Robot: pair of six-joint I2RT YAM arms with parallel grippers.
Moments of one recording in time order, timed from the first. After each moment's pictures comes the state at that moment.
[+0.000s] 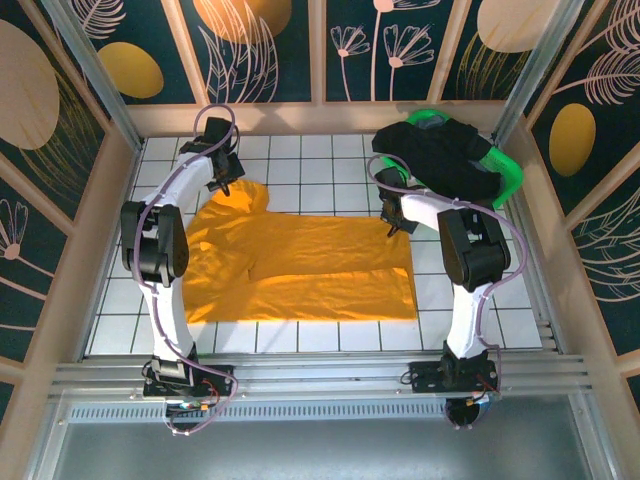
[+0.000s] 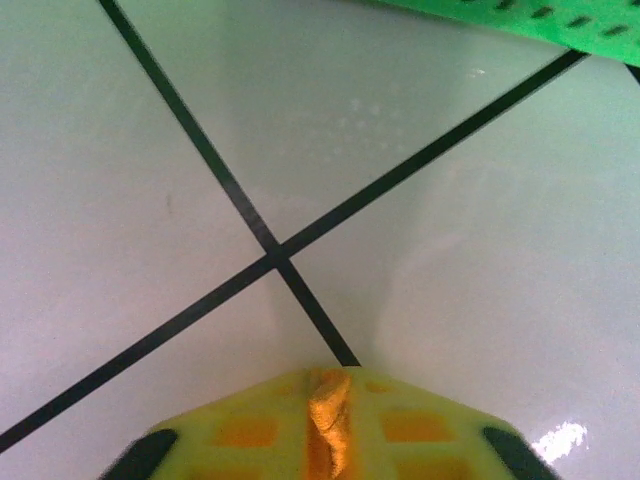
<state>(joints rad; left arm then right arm) -0.16 2.07 1.74 -0.72 -0.14 -0.59 0.35 1.99 1.27 -0.48 0.38 0.82</state>
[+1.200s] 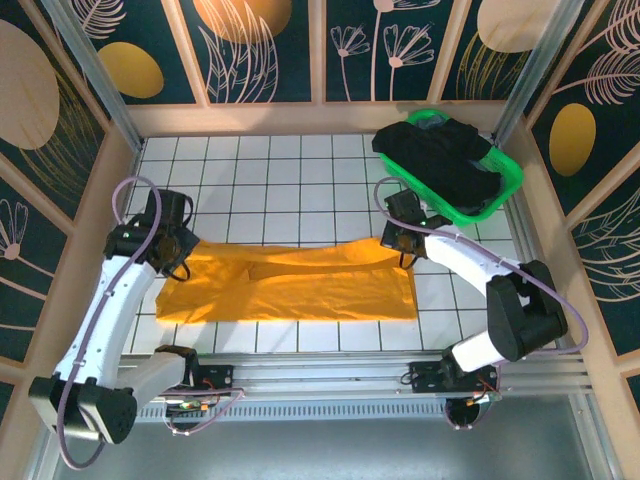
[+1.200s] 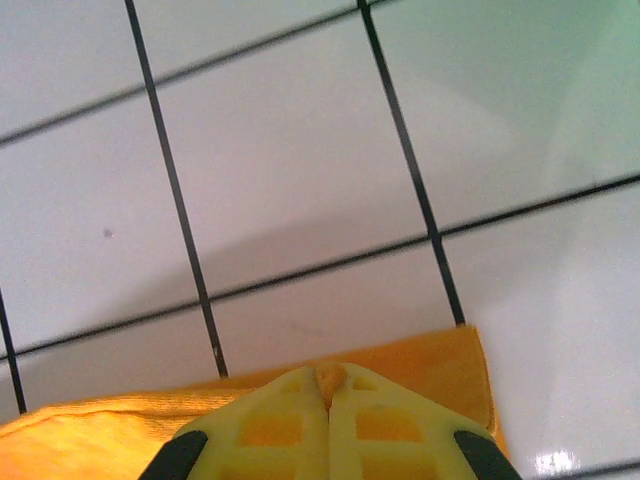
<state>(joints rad) -0.16 1.05 1.06 -1.14 -0.24 -1.01 0.46 1.47 0.90 -0.51 0.20 0.66</state>
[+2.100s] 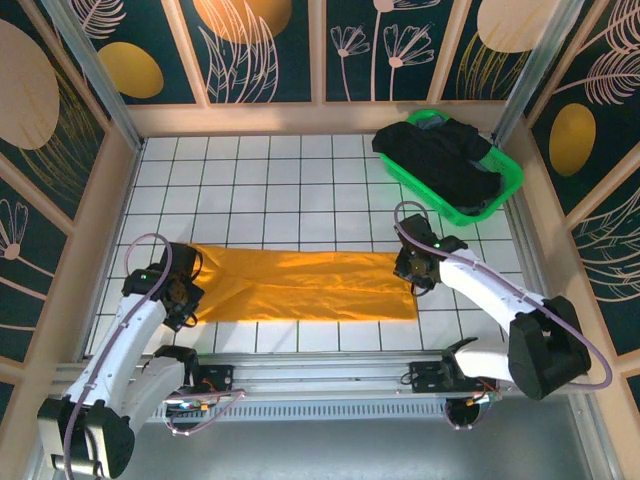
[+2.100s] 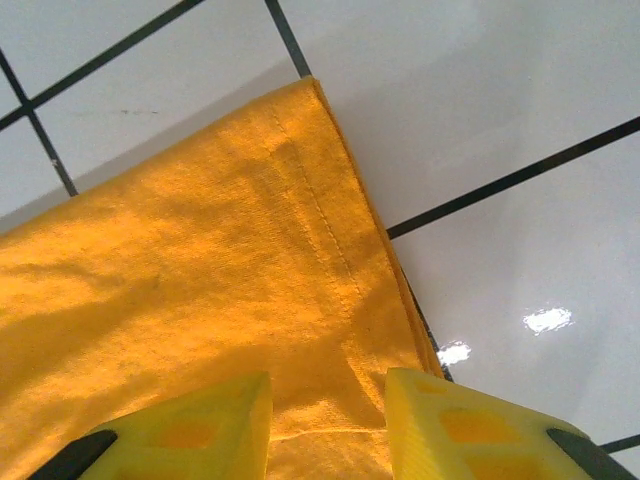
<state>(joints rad) -0.16 0.88 0.64 -1.13 -0.18 -1.18 0.47 1.25 0.75 -0.73 0.13 0.87</state>
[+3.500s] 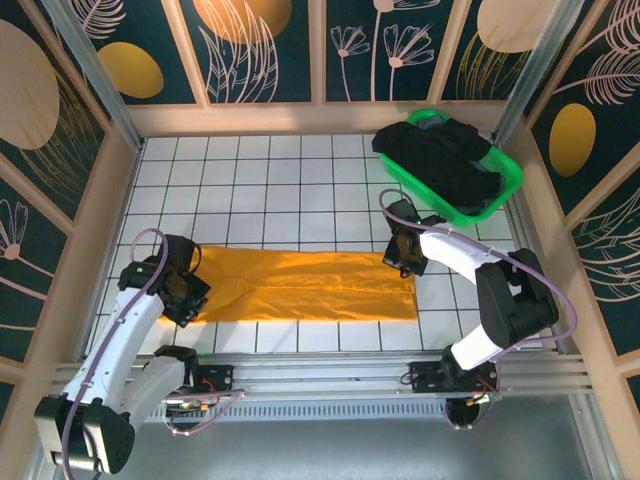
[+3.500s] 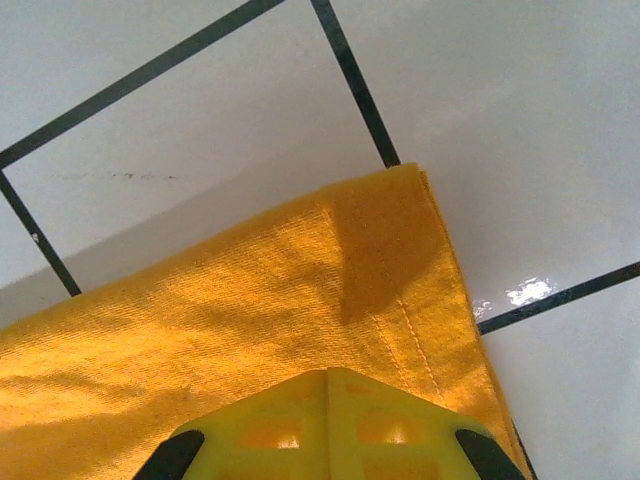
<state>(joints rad) -0.16 0.91 0.71 -1.19 0.04 -1.11 0.44 1.55 0.90 -0.70 0.09 0.83</state>
